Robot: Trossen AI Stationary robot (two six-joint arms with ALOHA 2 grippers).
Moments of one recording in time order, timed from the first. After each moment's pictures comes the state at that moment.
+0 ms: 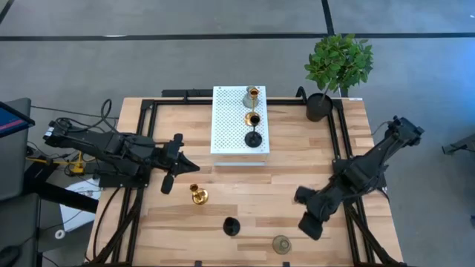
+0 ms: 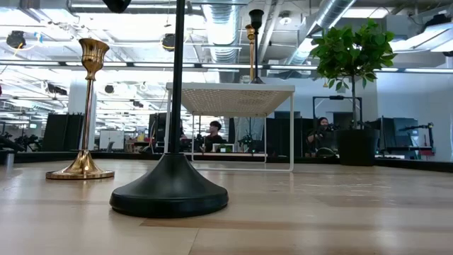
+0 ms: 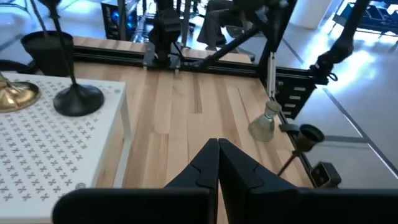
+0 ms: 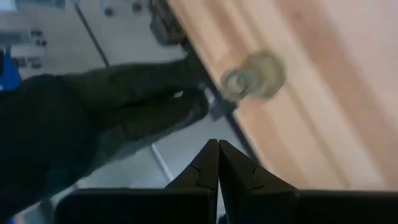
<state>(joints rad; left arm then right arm) -0.30 0.67 0.83 -0.32 -0.16 -0.16 0.68 1.36 1.29 -0.86 -0.16 1.37</state>
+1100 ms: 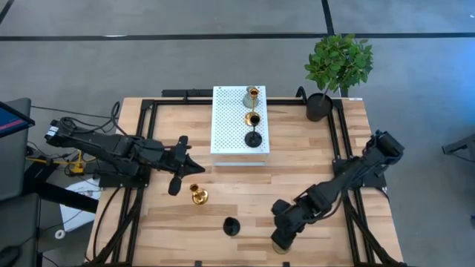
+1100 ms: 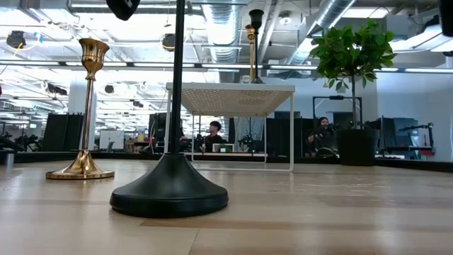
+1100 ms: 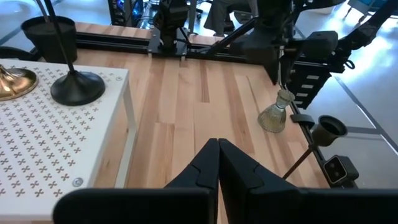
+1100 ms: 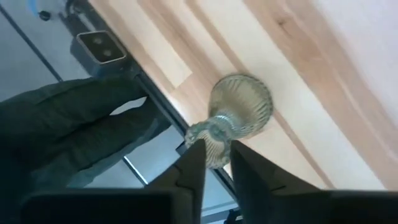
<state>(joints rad) -0.30 0.75 0.83 -0.30 -0.18 -0.16 0.64 1.69 1.29 -0.75 -0.18 1.39</state>
